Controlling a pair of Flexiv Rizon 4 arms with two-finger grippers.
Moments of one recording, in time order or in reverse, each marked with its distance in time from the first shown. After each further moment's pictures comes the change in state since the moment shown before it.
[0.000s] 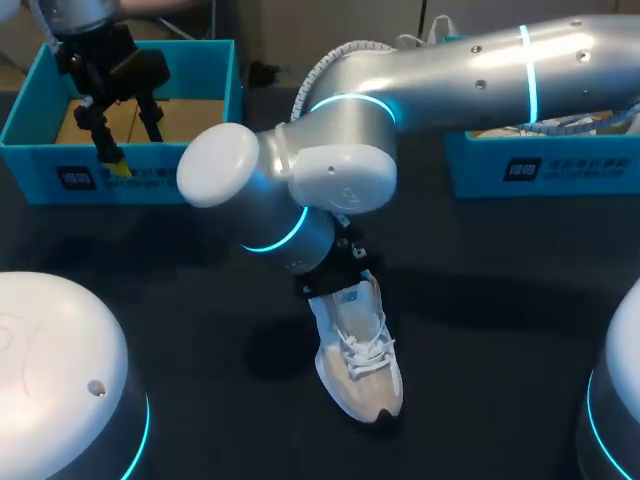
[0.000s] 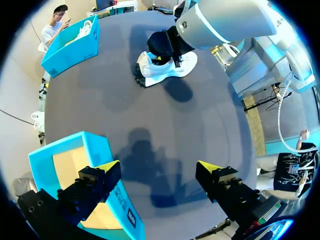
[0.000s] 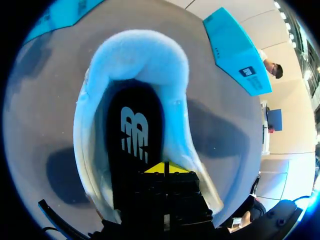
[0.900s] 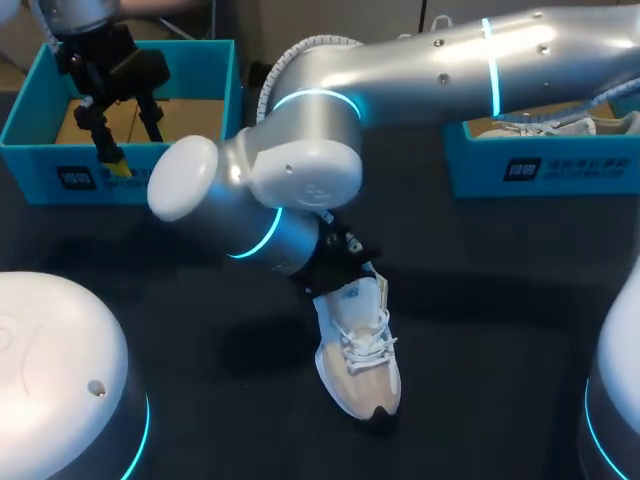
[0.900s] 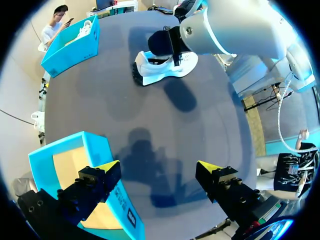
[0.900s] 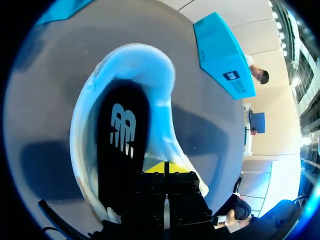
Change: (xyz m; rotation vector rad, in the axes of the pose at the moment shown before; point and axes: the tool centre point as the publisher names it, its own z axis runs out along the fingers) left arm 0.000 0.000 0.000 0.000 0.000 0.000; right arm -0.015 0.002 -0.002 0.022 -0.168 -0.027
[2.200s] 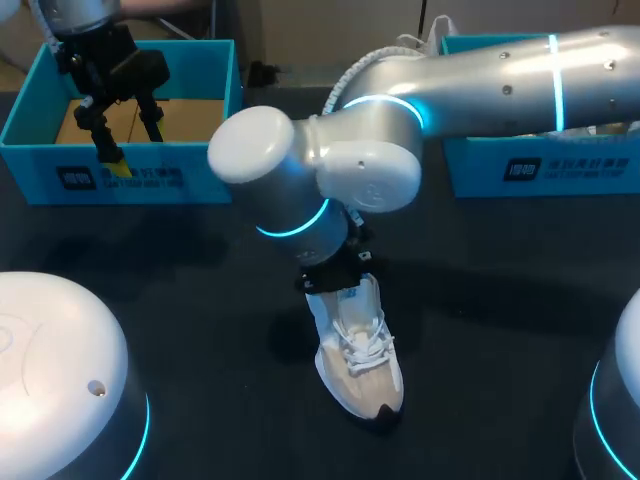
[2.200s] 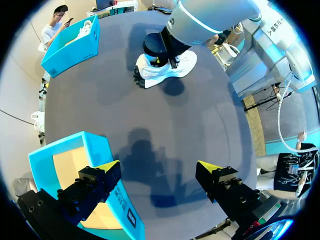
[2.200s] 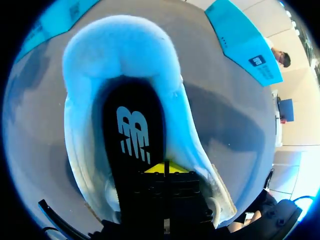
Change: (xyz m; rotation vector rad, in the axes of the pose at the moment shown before) left arm 0.000 0.000 0.000 0.000 0.000 0.000; right arm 0.036 0.002 0.010 0.052 0.308 0.091
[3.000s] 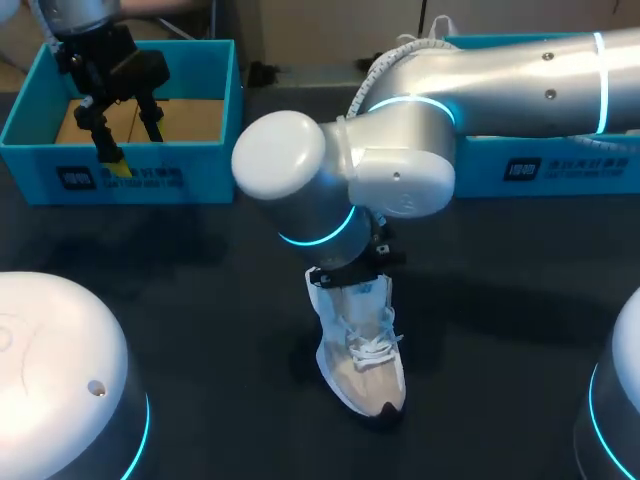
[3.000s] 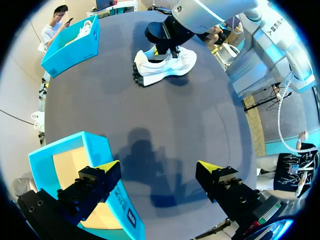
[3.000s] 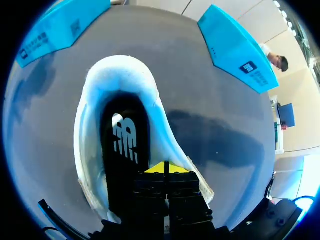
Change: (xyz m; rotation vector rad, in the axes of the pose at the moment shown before) left arm 0.000 0.000 0.000 0.000 0.000 0.000; right arm -0.025 0.008 -0.012 -0.130 0.007 -0.016
